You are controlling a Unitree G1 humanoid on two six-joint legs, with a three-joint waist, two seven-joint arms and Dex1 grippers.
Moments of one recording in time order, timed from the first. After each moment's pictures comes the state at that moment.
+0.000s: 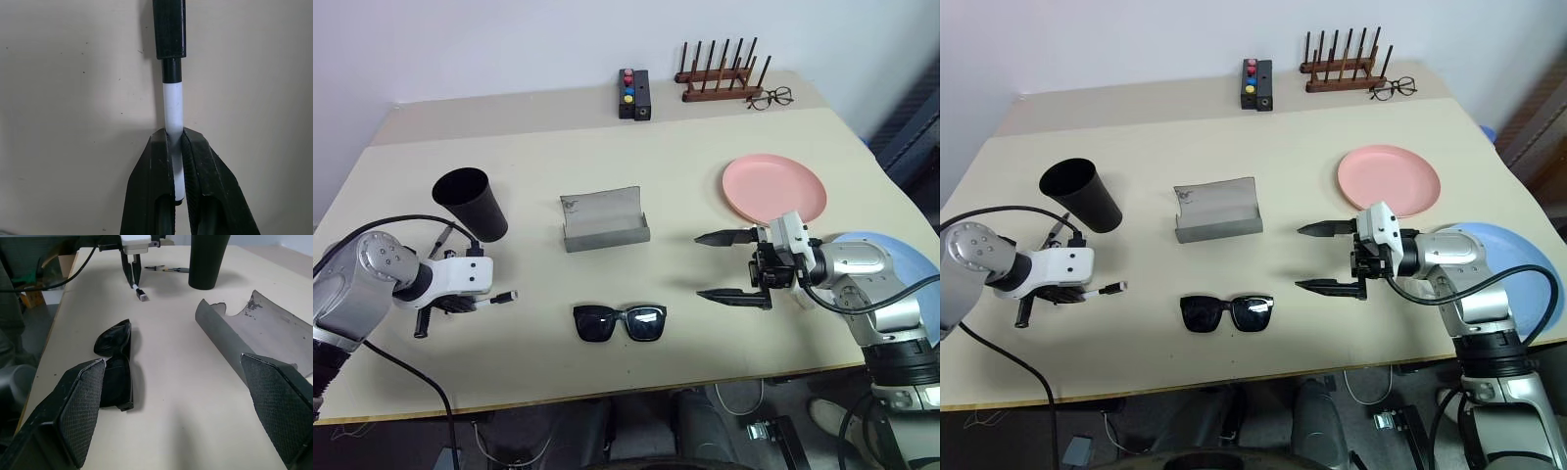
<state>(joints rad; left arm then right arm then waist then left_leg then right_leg) -0.31 1.15 -0.19 -0.06 0.18 0.39 -1.39 -0.35 -0.71 -0.01 0.00 0.49 0.15 1.39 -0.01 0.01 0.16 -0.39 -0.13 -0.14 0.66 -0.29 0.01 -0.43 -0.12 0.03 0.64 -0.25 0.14</state>
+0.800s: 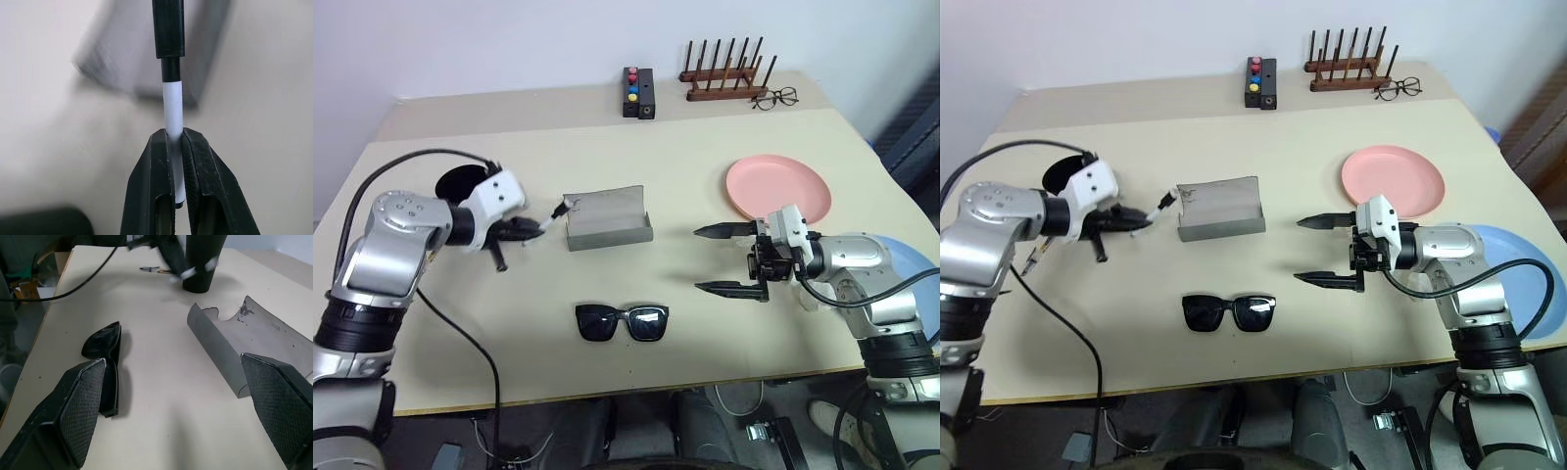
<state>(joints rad) -0.61 0.81 -0.04 -0.07 -0.12 0.66 -1.11 -0.40 -0.69 0.00 0.05 0.47 0.12 1.38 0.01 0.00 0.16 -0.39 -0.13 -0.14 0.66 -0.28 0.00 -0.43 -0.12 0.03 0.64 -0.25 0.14</state>
